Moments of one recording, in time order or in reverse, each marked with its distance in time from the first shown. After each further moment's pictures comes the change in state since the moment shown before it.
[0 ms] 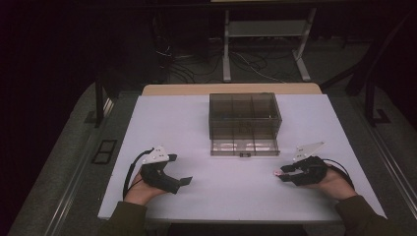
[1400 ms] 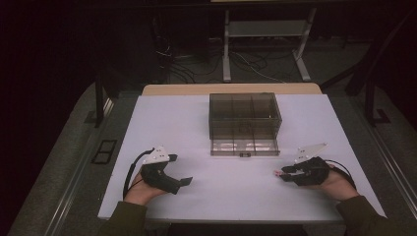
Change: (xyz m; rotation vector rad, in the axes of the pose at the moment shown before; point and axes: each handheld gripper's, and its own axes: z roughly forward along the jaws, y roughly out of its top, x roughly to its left) left arm 0.000 0.000 0.000 0.004 -0.001 0.008; right arm 0.005 0.000 -0.007 -0.014 -0.020 -0.021
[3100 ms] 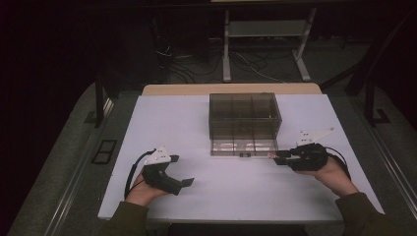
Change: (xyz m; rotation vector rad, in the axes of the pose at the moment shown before) left arm -0.003 0.000 0.003 -0.004 -0.014 -0.003; right arm -0.010 0.038 -0.018 -0.189 0.010 0.066
